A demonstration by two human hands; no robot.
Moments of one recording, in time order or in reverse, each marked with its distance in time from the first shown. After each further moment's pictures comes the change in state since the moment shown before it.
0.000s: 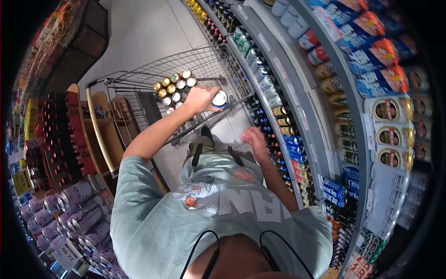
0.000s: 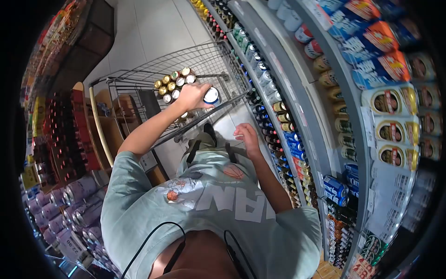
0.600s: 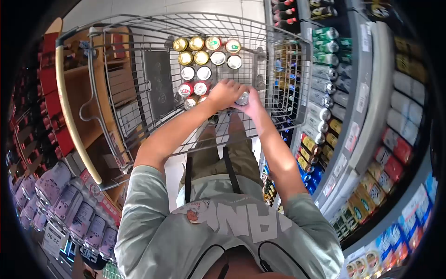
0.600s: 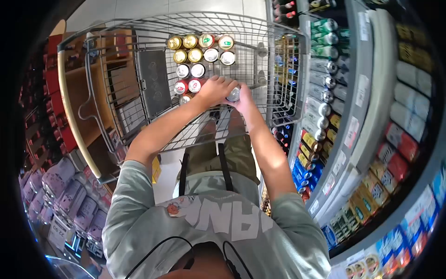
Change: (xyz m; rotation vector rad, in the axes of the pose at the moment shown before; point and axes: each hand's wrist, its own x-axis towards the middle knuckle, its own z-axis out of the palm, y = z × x) left_hand -0.054 -0.164 0.220 -0.098 -0.015 -0.265; right_hand 0.346 0.123 0.161 0.127 0.015 0.868
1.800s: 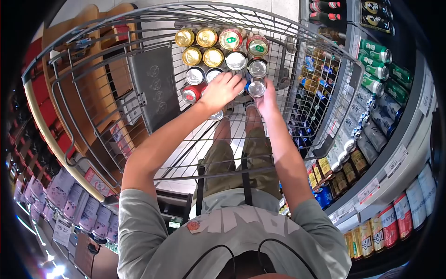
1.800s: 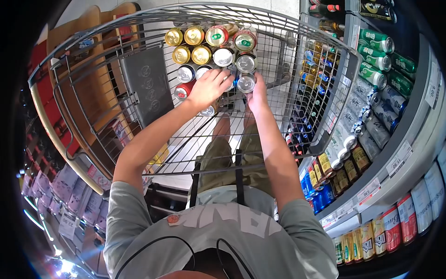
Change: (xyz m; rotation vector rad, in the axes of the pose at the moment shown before) left_hand -0.015 -0.076 0.042 0.062 -0.088 -0.103; right_hand 0.127 -0.006 -0.005 0.127 0.112 -0.128
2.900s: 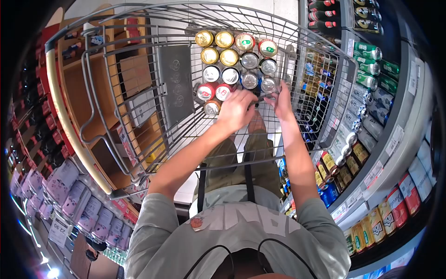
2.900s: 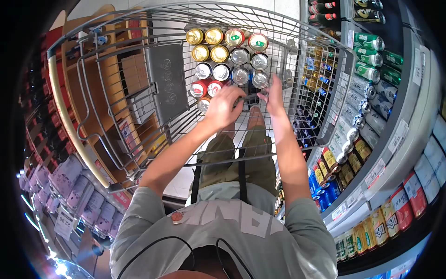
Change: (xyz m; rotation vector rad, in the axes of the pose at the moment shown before) left_hand -0.038 0.058 -0.058 -0.664 0.271 -0.379; right_hand -0.044 -0.012 -0.003 -0.329 0.043 -0.142
